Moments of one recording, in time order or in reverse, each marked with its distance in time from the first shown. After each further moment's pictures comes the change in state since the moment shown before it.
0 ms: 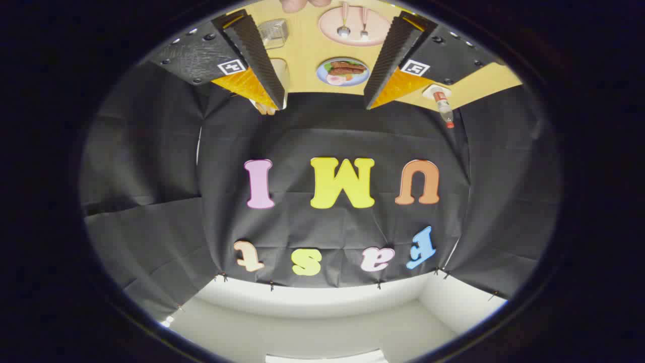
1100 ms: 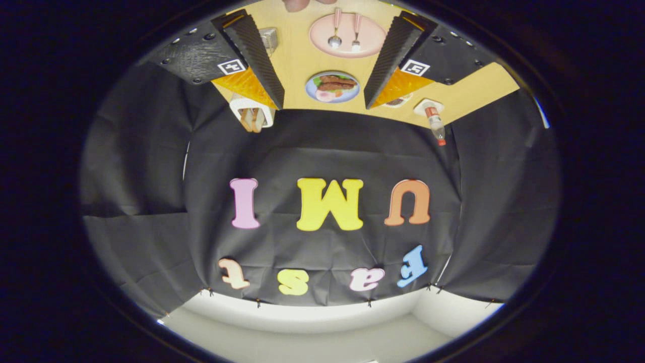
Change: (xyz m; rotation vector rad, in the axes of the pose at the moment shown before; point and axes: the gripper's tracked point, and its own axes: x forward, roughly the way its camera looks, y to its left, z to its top) arm 0.014 0.022 -0.049 -0.020 0.168 0.051
